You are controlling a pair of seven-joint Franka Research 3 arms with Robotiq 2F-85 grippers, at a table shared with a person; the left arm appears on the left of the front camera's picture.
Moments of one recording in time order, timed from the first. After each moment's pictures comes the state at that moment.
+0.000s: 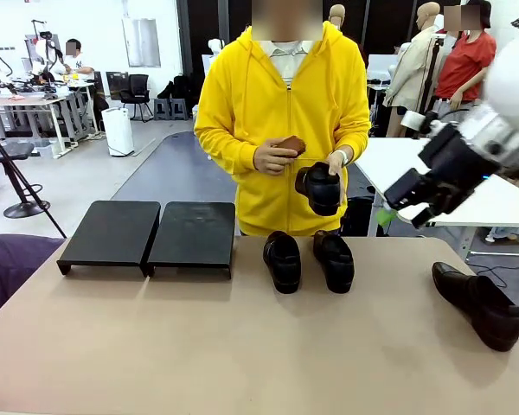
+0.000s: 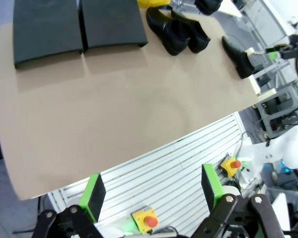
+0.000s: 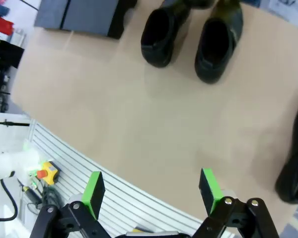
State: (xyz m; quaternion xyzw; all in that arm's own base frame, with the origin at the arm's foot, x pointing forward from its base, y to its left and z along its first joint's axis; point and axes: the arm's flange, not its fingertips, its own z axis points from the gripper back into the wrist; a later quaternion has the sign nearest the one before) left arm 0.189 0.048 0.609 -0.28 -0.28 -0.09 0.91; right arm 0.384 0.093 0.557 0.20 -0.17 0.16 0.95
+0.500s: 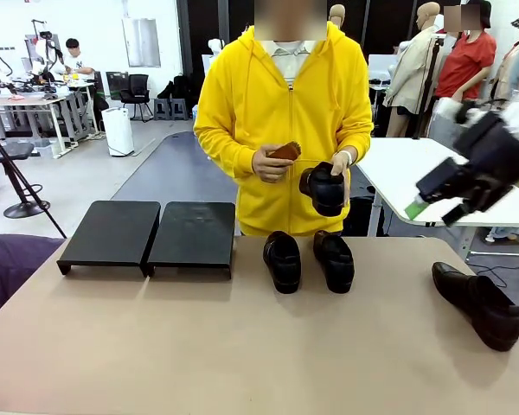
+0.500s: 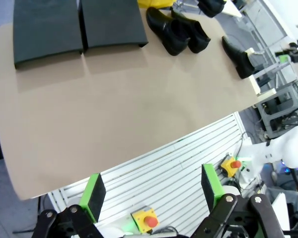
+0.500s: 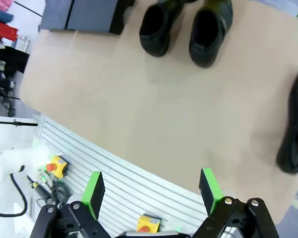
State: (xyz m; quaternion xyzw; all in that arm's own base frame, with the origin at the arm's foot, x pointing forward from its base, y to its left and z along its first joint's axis) left arm 0.189 0.048 0.609 -0.28 -0.28 -0.09 0.91; right arm 0.328 0.051 0.582 0.21 -0.17 0.13 0.95
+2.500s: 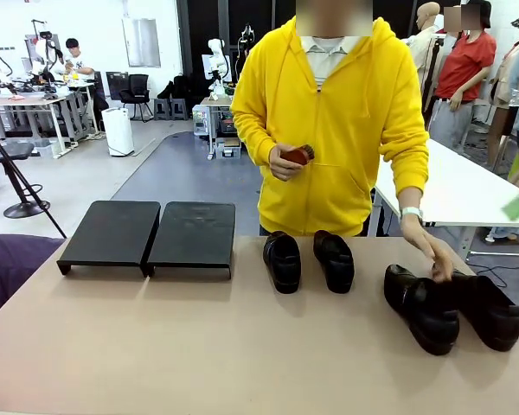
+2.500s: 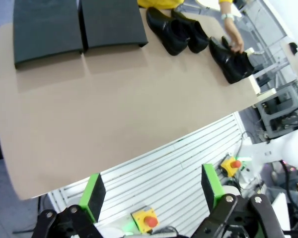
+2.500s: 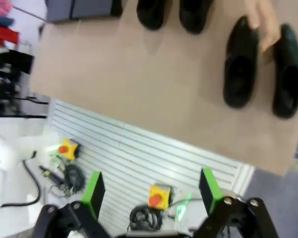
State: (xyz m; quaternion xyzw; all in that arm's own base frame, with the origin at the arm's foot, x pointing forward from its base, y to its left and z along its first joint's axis) left arm 0.189 0.048 0.609 -0.28 -0.28 -0.09 0.91; right arm 0.264 0.022 0.624 0.22 -0.15 0.10 0.96
